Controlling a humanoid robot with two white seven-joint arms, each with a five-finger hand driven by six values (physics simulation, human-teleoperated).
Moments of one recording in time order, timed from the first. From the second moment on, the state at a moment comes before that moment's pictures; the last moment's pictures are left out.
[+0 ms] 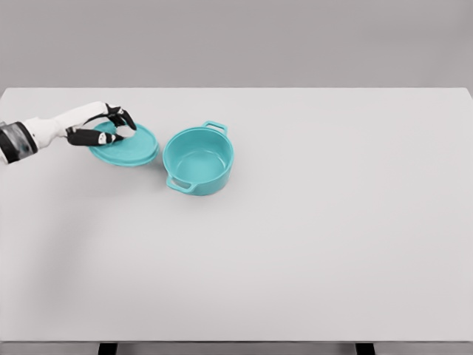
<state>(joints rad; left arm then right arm) -0.77 0.64 -0.68 -0.83 0.11 -0.61 -0.54 -0.06 0.00 0.10 0.13 0.07 -0.28 0.38</state>
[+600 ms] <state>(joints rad) -0.68 0.64 -0.52 -1.02 0.11 -0.61 -0.53 -0.07 0.00 0.10 0.13 0.07 -0.28 0.38</state>
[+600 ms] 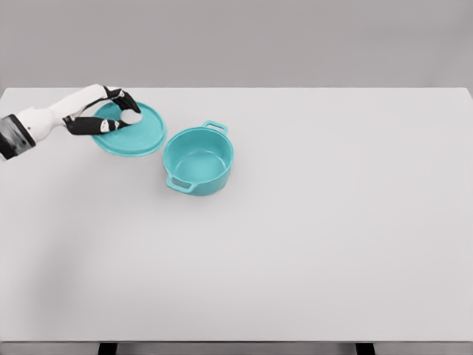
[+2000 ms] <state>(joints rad) -0.62 0.42 -0.52 -1.05 0.04 -0.61 -0.48 -0.07 0.00 0.10 0.13 0.07 -0.28 0.38</state>
